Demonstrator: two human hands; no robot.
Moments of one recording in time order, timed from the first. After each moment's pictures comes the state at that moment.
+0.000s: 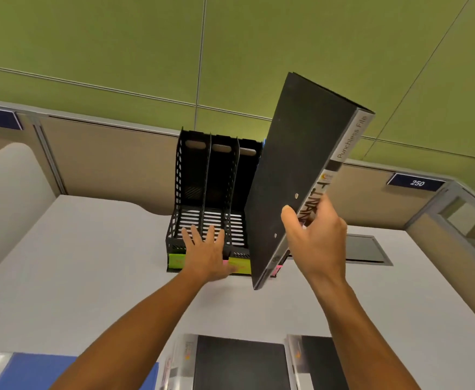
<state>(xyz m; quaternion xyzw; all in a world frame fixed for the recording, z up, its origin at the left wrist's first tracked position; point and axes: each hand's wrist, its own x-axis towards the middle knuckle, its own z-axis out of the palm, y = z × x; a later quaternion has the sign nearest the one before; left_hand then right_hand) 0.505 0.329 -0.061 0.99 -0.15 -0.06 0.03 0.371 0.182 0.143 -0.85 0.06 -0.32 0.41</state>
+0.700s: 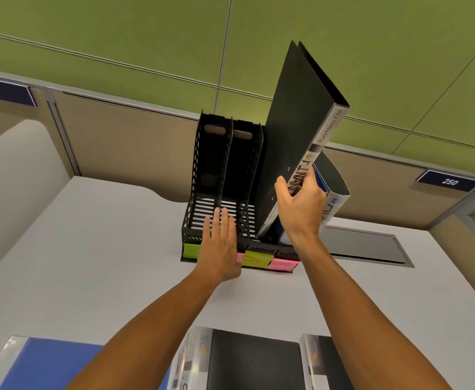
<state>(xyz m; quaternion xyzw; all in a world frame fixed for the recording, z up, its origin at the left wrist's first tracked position) 0.495 0.335 -0.074 0.98 -0.16 0.05 -0.02 0.482 0.202 0.093 -0.84 0.06 -0.35 0.40</state>
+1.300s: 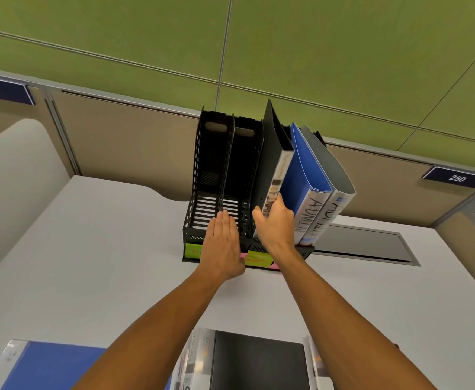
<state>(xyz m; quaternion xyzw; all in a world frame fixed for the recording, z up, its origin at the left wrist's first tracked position) 0.496 0.332 -0.069 0.98 -0.17 0.04 0.00 0.502 0.211 0.013 -0.91 0.09 -0.19 0.37</state>
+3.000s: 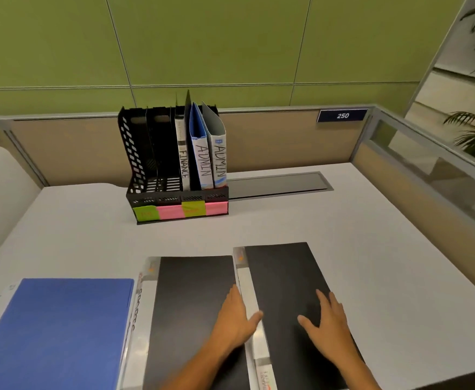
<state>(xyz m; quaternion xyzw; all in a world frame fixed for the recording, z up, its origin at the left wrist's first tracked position) 0.147 0.200 -0.098 0.88 -0.12 -0.23 0.39 0.058 -0.016 -0.112 -0.91 0.31 0.06 0.26</state>
